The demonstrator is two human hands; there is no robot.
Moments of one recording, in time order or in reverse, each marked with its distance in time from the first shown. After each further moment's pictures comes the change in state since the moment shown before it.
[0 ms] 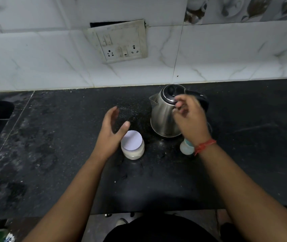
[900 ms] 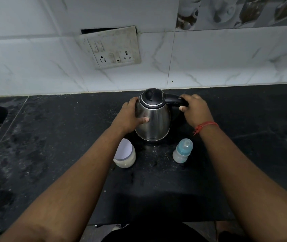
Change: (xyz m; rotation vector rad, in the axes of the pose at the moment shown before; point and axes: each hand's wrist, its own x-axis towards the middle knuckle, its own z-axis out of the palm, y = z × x) left_hand 0.109 0.028 0.068 0.472 -0.207 -0.040; right_hand 0.081 0.061 -0.034 -0.499 -0.224 0.115
